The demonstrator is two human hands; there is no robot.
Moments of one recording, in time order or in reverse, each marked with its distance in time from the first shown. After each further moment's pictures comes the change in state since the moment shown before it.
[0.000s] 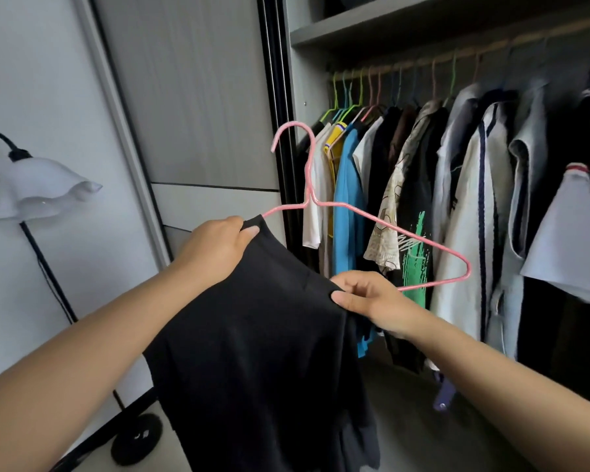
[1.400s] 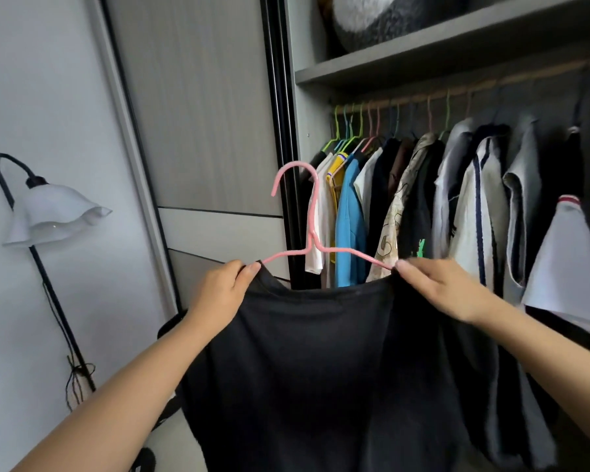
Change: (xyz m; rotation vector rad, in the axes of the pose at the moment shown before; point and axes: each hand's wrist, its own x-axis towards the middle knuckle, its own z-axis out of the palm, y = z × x) left_hand -0.014 -0.017 0.035 -0.417 0.148 -0.030; right_hand -0.024 -0.045 -0.067 -0.860 0.331 -0.013
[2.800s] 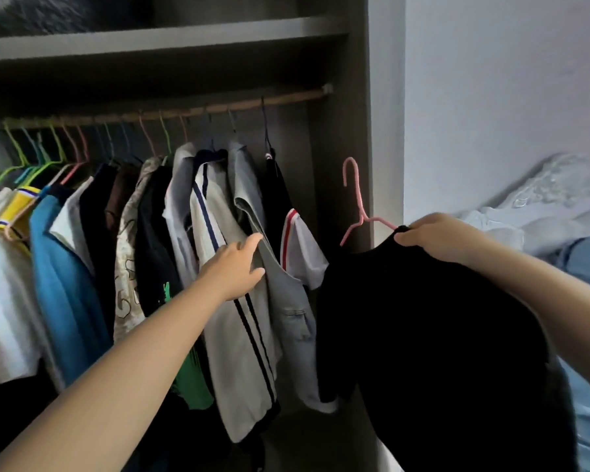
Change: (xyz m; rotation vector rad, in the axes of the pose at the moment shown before) left_hand 0.098 0.286 0.232 0.092 -0.565 0.675; right_hand -0.117 0.075 -0.227 -0.082 0.348 1.080
